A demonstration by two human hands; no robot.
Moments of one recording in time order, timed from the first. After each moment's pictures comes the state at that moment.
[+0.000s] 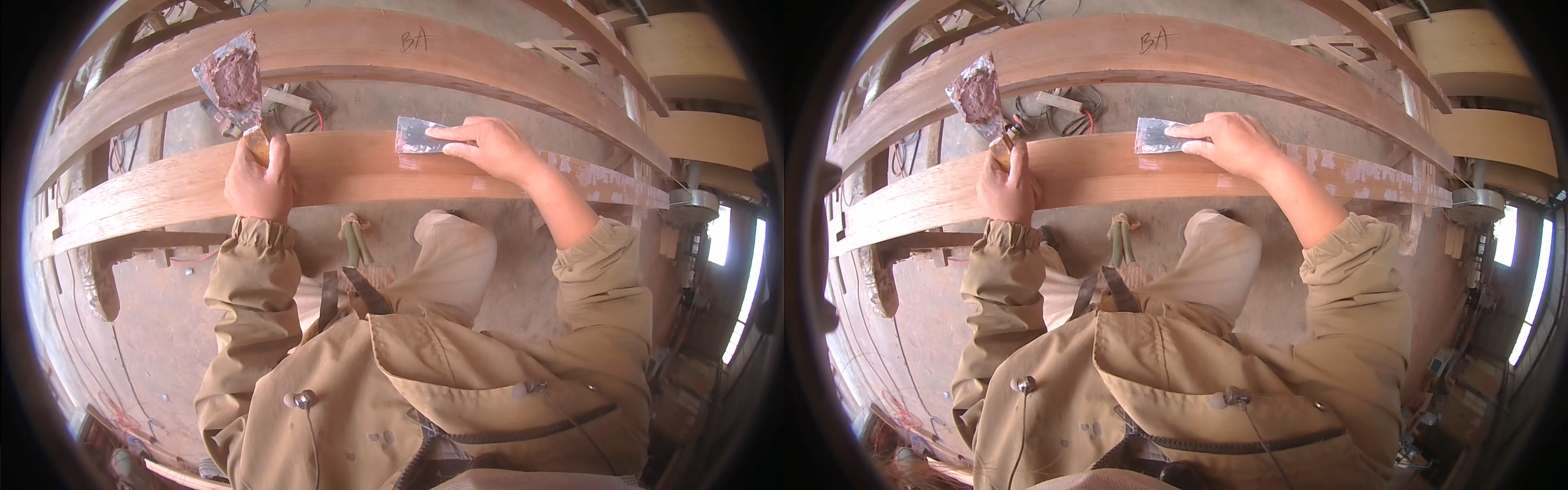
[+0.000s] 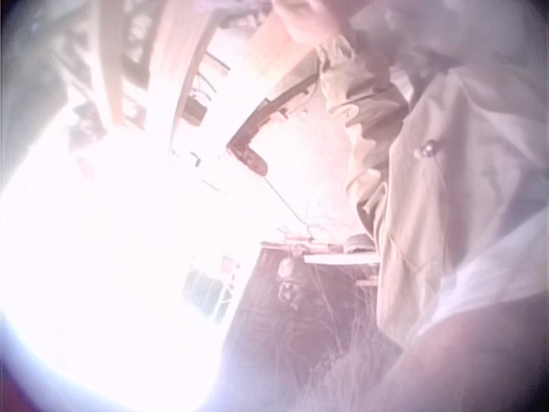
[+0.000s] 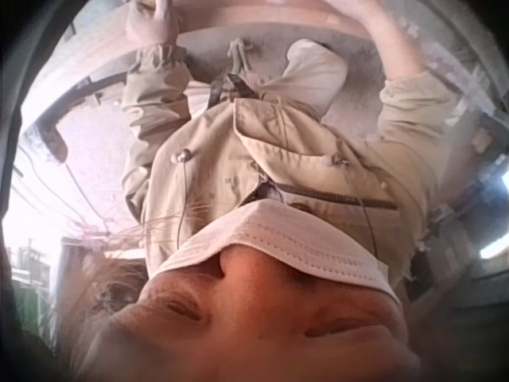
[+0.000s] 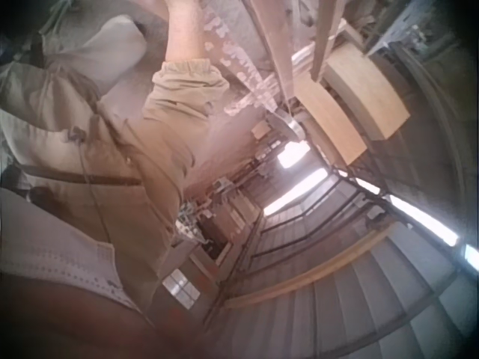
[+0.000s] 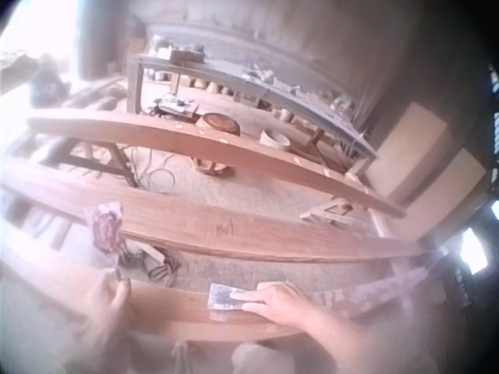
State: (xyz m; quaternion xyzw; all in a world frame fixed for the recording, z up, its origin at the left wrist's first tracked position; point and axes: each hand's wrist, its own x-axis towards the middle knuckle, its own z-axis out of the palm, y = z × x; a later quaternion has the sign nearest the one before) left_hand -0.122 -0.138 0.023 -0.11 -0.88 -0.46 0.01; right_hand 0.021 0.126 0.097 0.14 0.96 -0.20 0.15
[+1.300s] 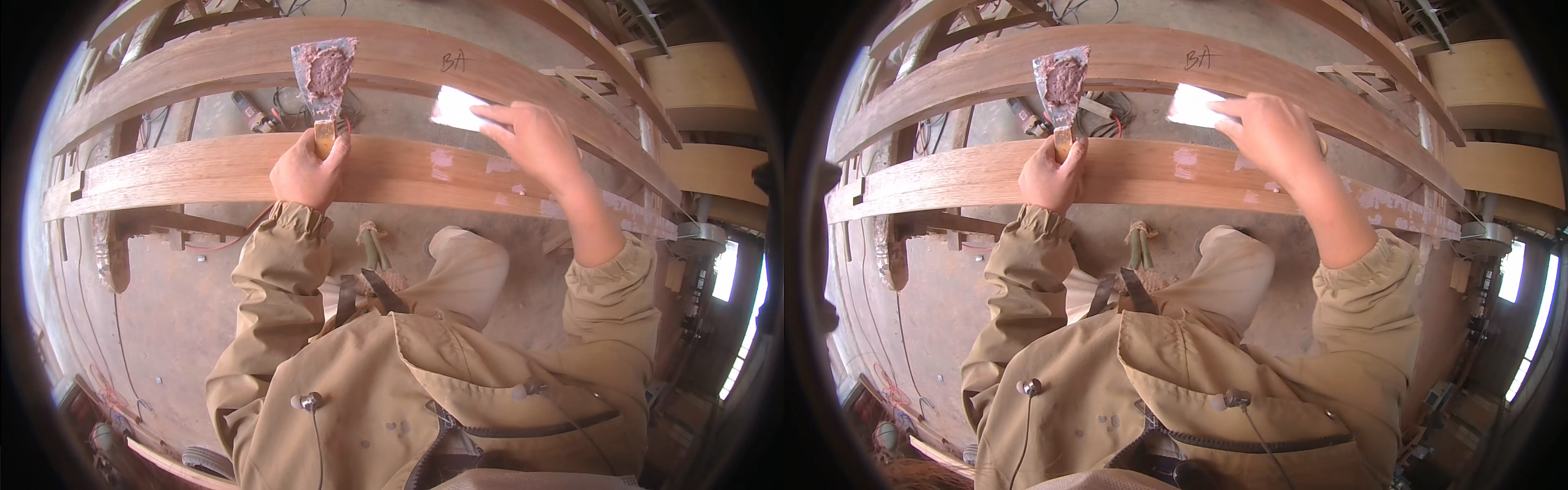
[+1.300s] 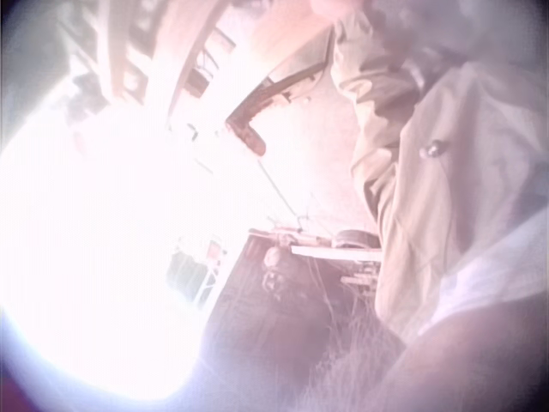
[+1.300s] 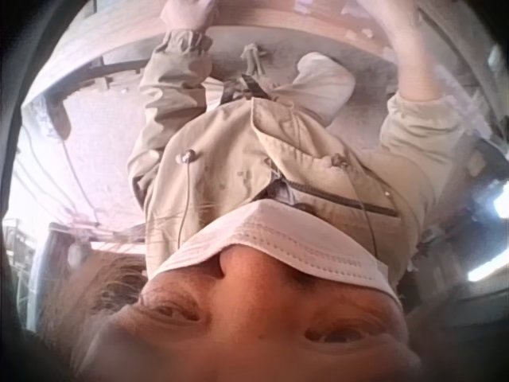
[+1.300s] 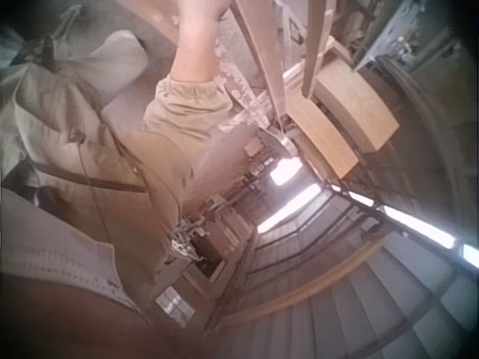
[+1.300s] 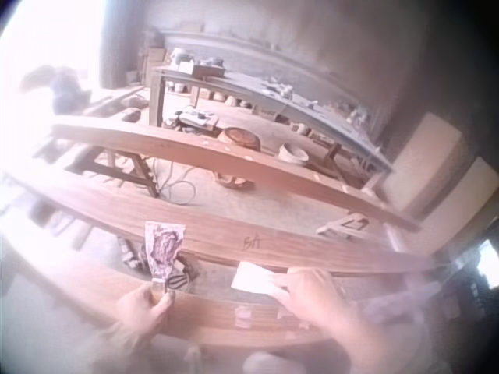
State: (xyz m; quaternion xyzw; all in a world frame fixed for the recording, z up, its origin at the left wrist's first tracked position) left_hand -0.121 -0.138 0.043 -0.14 -0.90 -0.39 -0.10; right_hand -0.010 0.098 0.154 0.14 0.99 -0.07 0.04
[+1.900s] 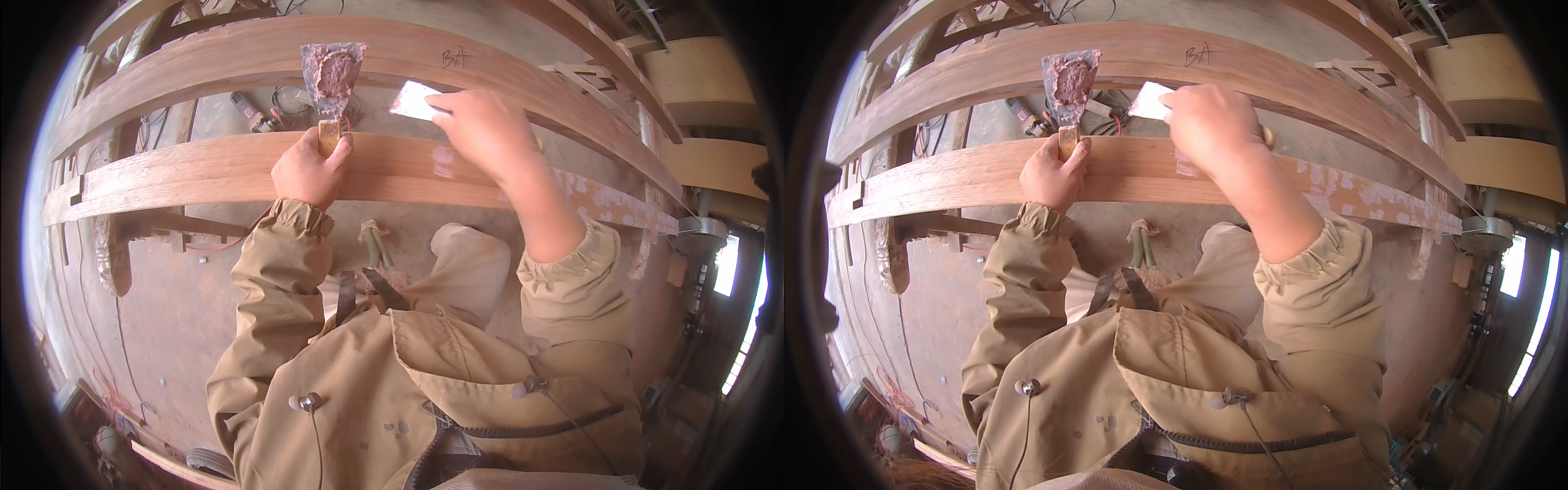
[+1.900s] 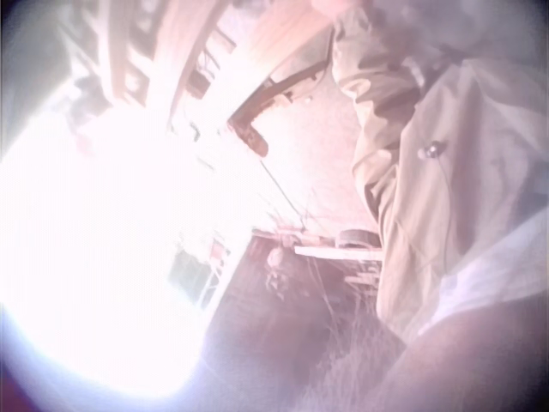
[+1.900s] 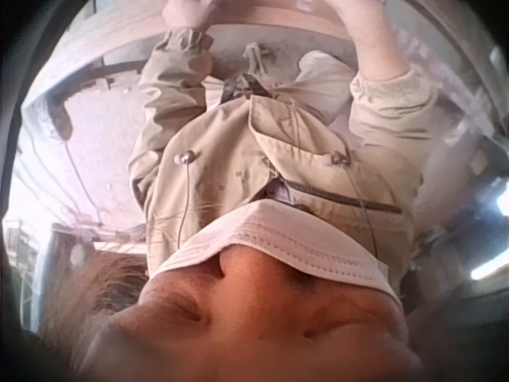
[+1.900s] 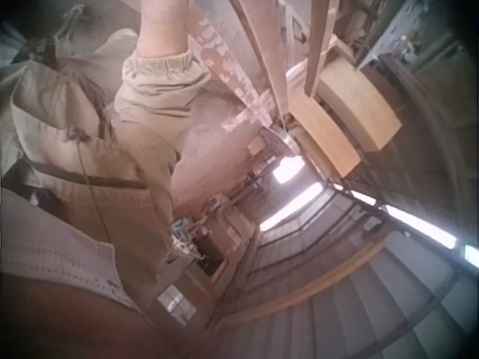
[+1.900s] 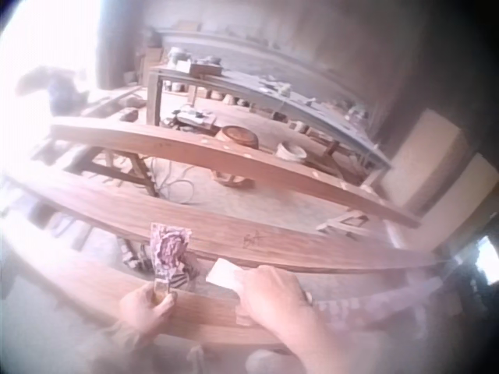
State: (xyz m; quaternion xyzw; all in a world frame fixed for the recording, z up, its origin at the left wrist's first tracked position) left_hand -0.126 -0.140 0.038 -0.17 -0.92 -0.34 -0.12; right_hand -0.040 0.056 0.130 0.12 0.99 -0.05 -0.01
